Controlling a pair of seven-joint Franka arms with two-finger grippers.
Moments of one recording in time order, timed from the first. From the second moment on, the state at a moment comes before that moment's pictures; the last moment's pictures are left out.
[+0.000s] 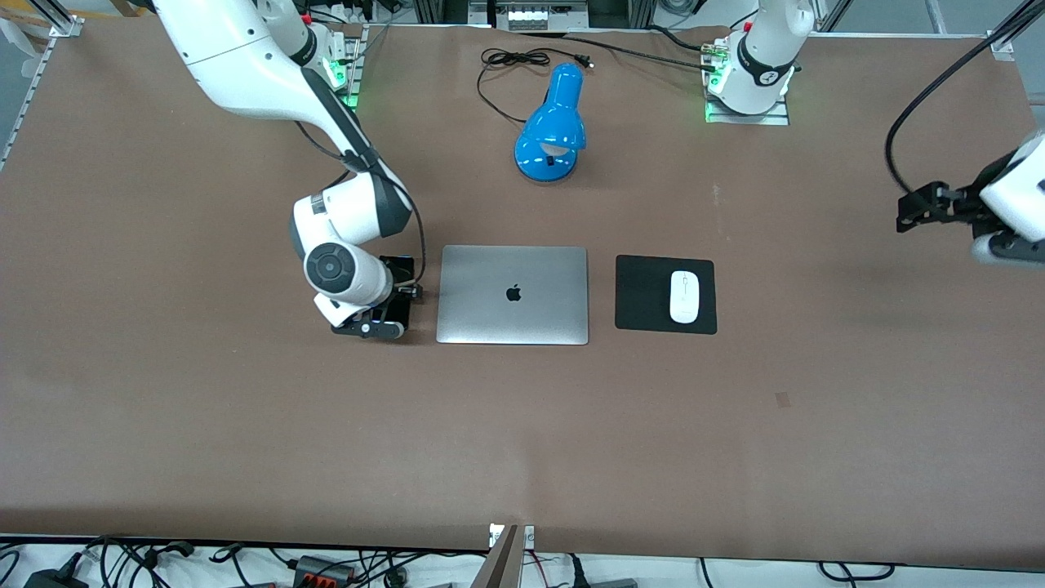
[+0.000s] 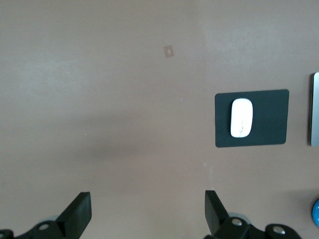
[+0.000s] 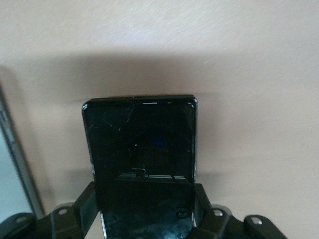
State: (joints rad) left arm 0.01 0.08 0.01 -1.55 0.04 1.55 0.11; right arm 0.39 0.63 0.06 -1.82 0.04 2.27 0.49
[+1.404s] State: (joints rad) left arm -0.01 0.00 0.02 -1.64 0.04 1.62 0.10; right arm 0.33 0.48 0.03 -1.48 0.03 1.87 0.42
